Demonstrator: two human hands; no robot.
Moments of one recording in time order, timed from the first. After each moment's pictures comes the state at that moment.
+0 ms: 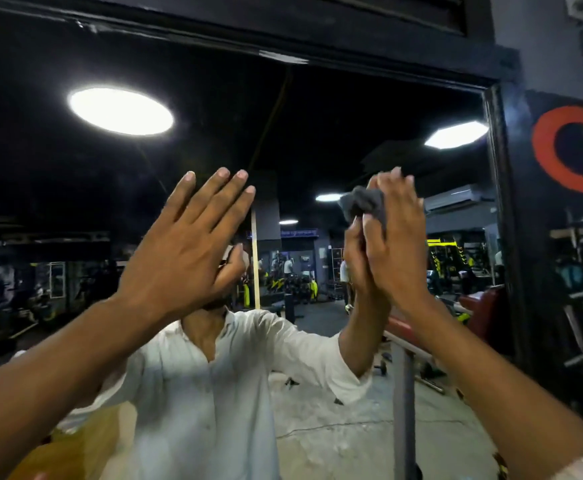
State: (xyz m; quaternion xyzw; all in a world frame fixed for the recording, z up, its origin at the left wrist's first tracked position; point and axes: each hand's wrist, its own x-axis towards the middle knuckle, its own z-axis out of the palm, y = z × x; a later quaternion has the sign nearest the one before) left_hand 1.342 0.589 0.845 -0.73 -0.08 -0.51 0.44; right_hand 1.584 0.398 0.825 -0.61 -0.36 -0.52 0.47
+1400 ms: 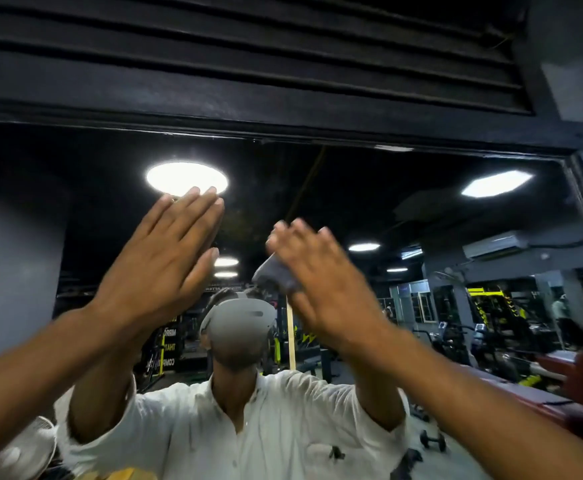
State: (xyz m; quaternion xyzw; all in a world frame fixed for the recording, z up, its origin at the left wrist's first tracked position) left_hand 1.166 0.707 0.909 -0.73 -0.07 -0.56 0.39; right_hand 1.385 0.536 0.868 -0.52 -0.55 -0.62 0.21
